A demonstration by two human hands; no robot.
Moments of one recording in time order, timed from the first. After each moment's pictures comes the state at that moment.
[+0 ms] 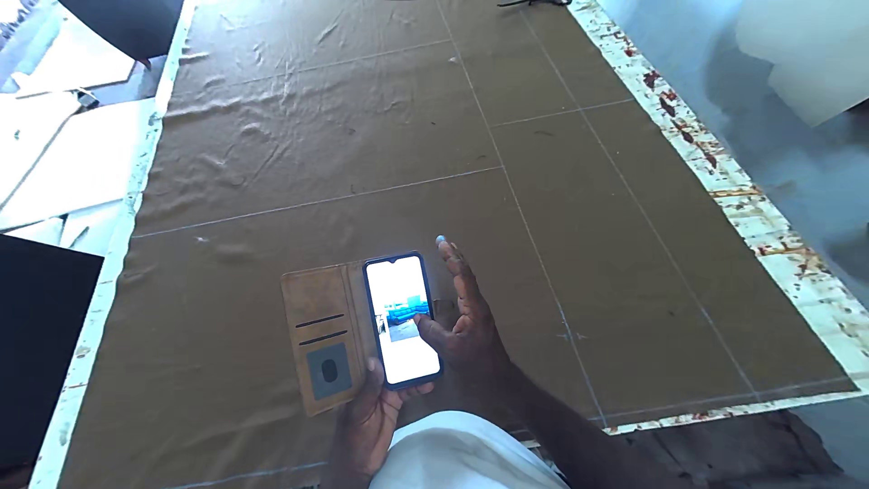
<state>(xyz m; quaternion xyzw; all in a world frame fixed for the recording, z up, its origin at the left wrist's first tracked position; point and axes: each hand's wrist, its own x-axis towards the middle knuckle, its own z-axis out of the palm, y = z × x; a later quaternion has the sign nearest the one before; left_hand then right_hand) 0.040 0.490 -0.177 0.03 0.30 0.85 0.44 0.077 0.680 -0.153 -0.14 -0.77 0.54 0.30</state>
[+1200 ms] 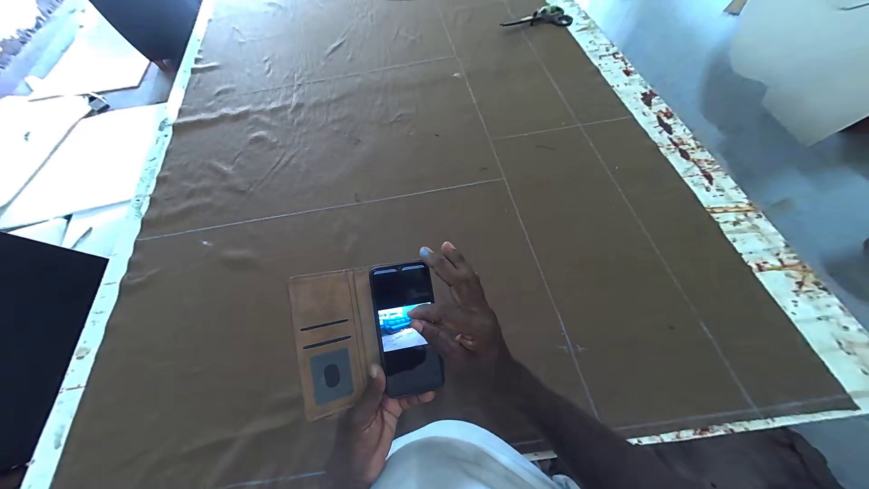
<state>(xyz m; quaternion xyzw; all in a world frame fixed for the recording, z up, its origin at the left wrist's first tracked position) 0.038 0.490 -0.178 0.03 0.31 0.85 0.43 0.072 0.698 -0.152 0.02 -0.82 0.44 0.36</state>
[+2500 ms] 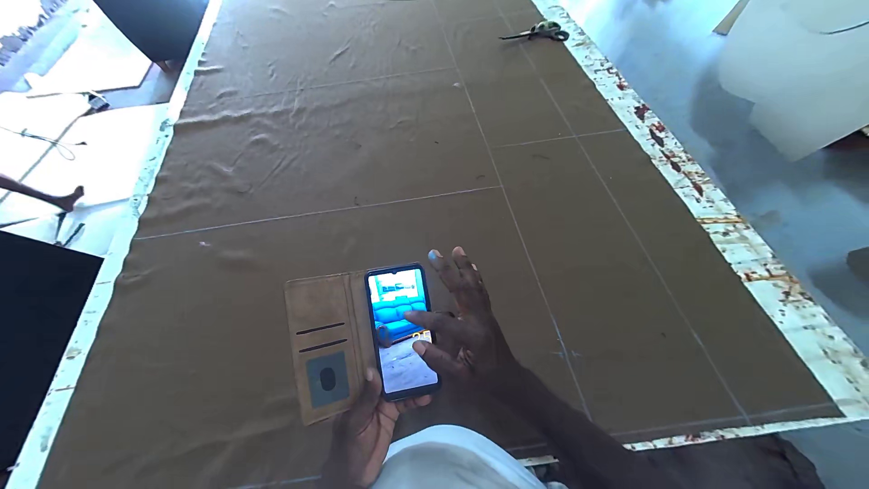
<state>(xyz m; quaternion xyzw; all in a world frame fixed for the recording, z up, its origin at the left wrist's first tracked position) 0.039 0.490 -0.178 0.04 0.28 0.85 0.44 0.086 0.704 -0.152 0.01 -0.89 0.34 0.30</state>
